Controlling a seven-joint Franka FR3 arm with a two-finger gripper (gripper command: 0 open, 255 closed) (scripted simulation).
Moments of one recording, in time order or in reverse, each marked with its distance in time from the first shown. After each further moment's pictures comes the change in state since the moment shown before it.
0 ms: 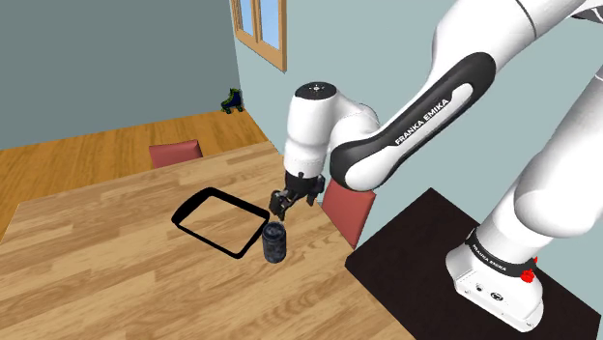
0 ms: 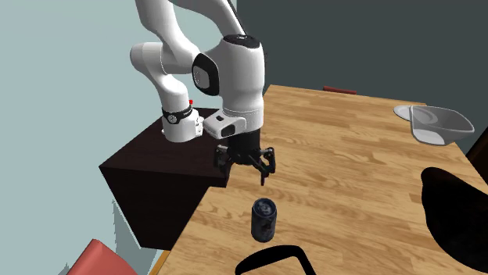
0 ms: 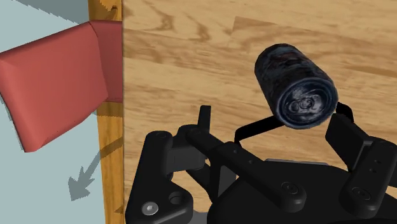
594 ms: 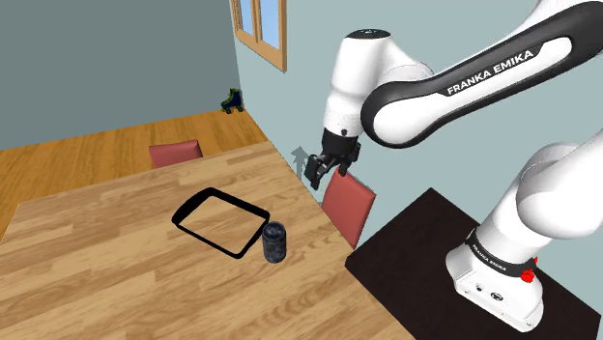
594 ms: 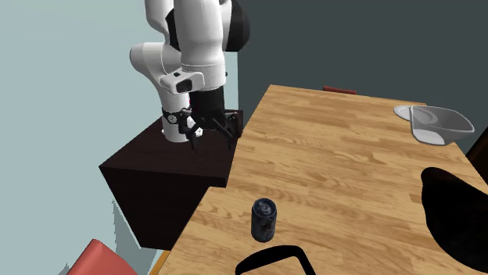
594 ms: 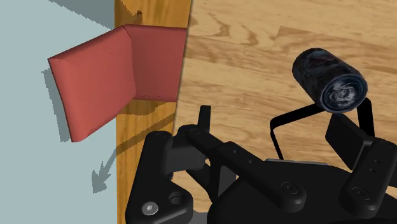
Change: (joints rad) arm 0.052 -0.411 -0.155 -0.152 0.341 -0.216 -0.378
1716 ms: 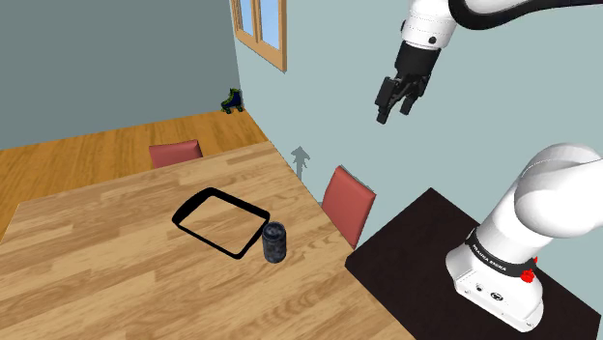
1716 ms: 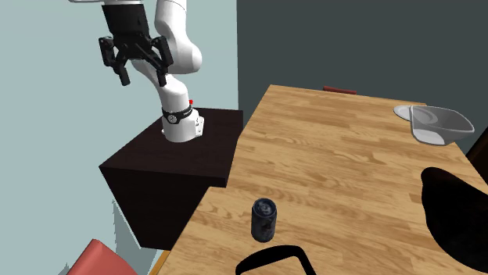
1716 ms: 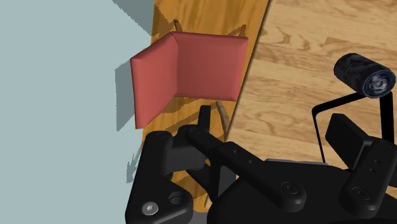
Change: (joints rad) arm -0.048 -0.434 -0.356 0.042 -0.071 -0.524 -0.334
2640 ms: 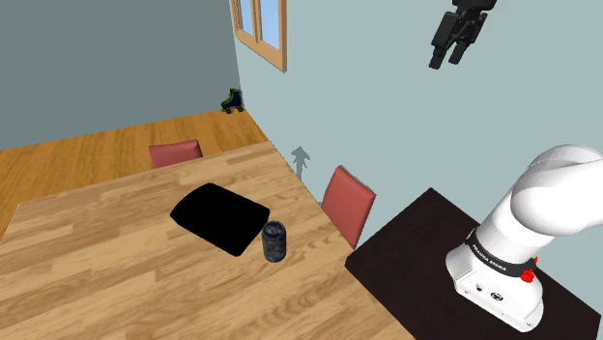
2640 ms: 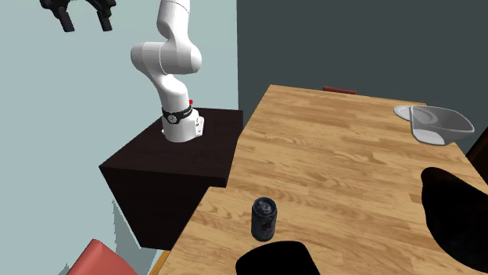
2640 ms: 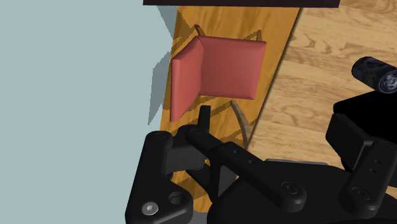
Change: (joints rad) arm -0.071 -0.029 -0.209 0.268 -0.137 -0.320 -0.204
